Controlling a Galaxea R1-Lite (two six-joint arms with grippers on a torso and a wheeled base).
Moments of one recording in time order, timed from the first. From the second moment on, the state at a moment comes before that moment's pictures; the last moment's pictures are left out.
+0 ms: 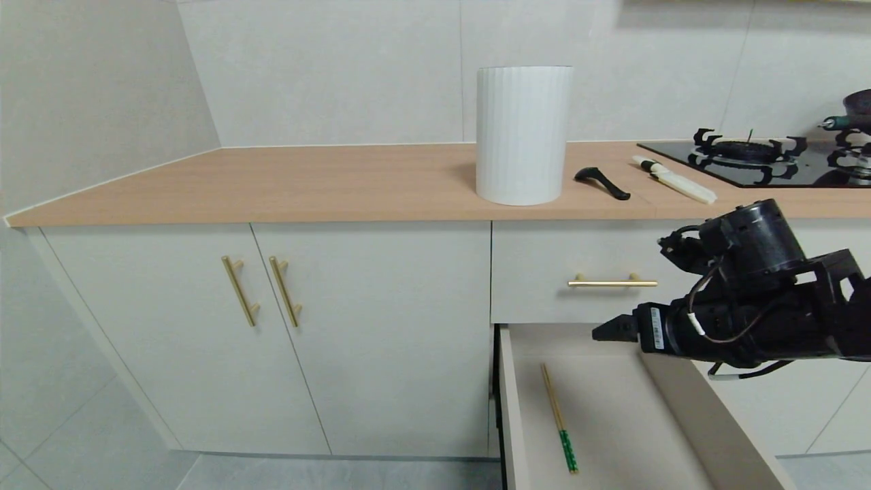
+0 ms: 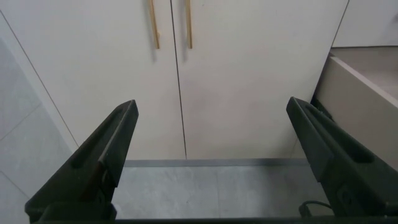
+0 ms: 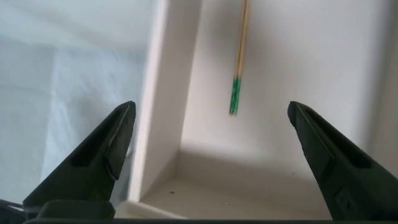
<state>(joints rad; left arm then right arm) -0.01 0.00 0.00 0.00 -0.02 0.01 0.43 1.64 -0.97 0.08 0.00 0.41</state>
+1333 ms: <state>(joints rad) -0.01 0.00 0.00 0.00 -0.02 0.01 0.41 1.63 -0.95 0.04 -0.05 0.33</state>
